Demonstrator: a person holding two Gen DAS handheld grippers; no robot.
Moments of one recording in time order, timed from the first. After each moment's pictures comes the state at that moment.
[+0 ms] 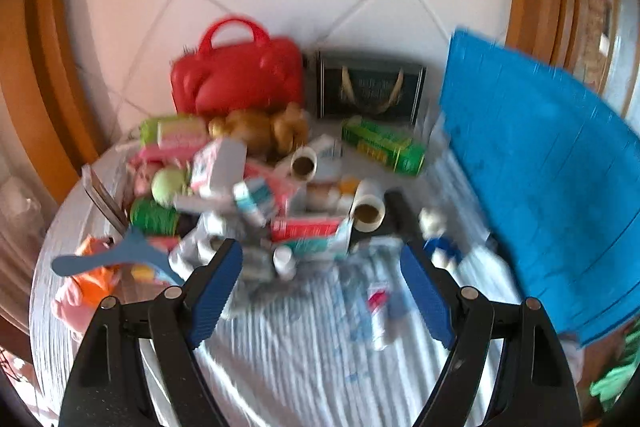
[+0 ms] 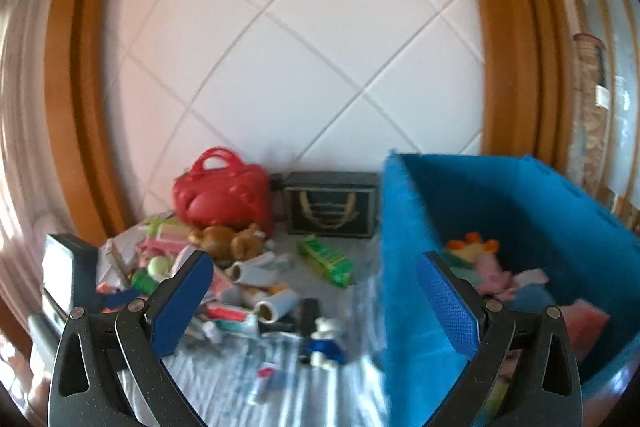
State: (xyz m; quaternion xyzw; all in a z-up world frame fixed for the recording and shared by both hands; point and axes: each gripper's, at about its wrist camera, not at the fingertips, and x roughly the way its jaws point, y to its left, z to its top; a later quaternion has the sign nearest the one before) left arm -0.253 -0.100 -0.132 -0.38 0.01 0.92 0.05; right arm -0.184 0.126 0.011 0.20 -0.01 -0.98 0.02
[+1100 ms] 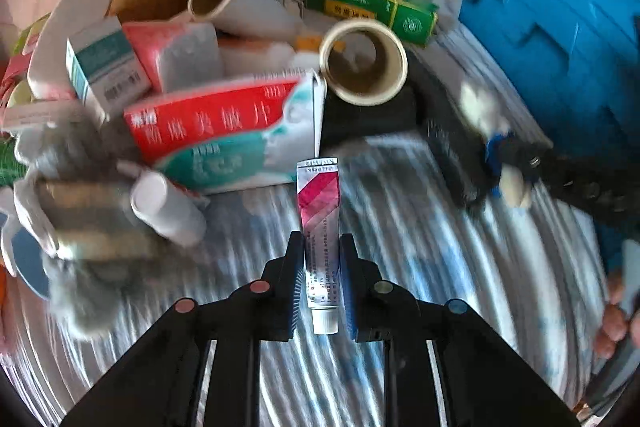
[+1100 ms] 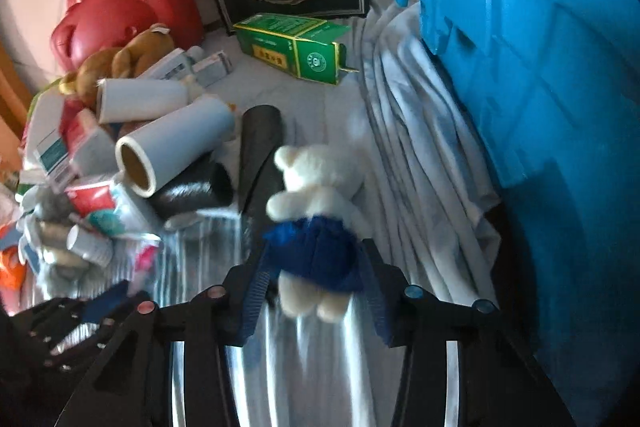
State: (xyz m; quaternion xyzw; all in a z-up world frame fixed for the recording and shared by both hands) left arm -0.345 -0.053 -0.298 -0.51 0.01 0.85 0.12; right arm -0.368 0.162 -0.269 0.49 -0.09 -0.87 -0.04
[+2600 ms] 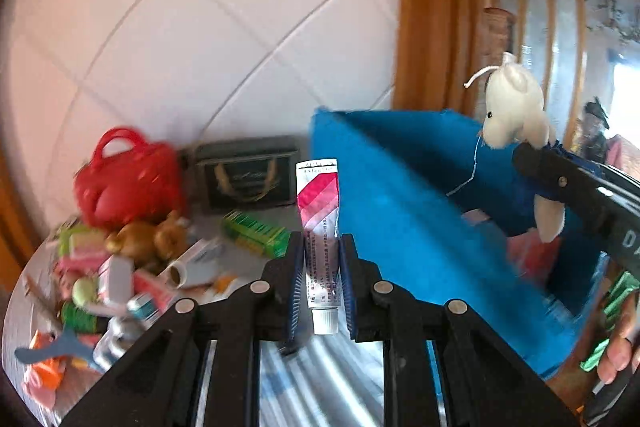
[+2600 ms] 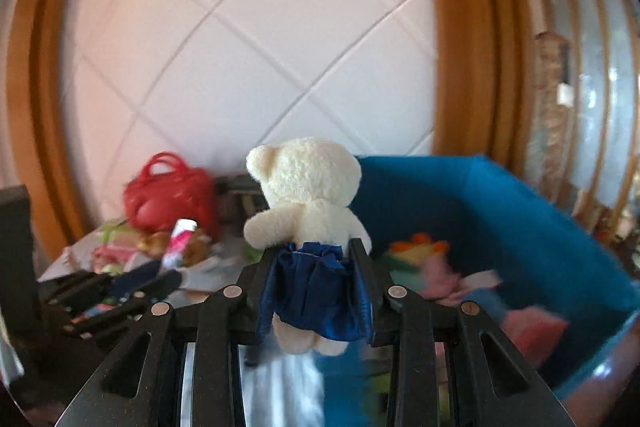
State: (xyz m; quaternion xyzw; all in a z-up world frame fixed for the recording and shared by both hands) left arm -0.236 0.052 -0.019 -0.25 0.02 0.95 0.21; right arm -0.180 0.204 0.033 0.19 -0.01 -0.98 -0.09
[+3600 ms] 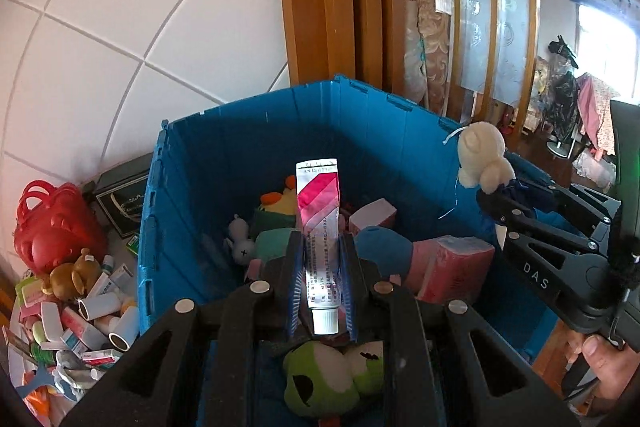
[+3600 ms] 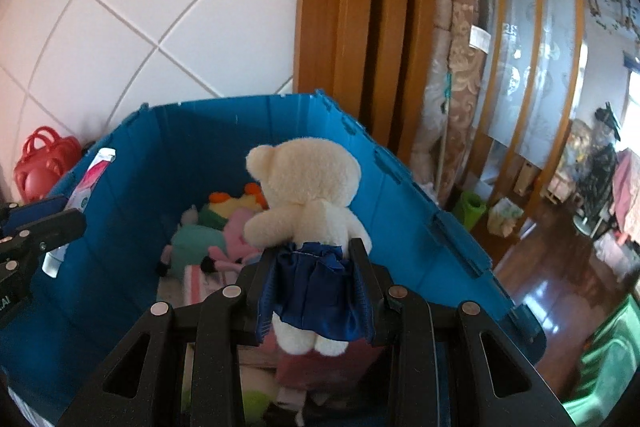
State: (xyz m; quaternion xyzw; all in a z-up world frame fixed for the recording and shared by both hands) left arm -0.221 0.290 -0.005 -0.30 0.10 0.91 0.26; right arm -0.163 0.455 -0.018 0.29 -0.02 -0.94 -0.20
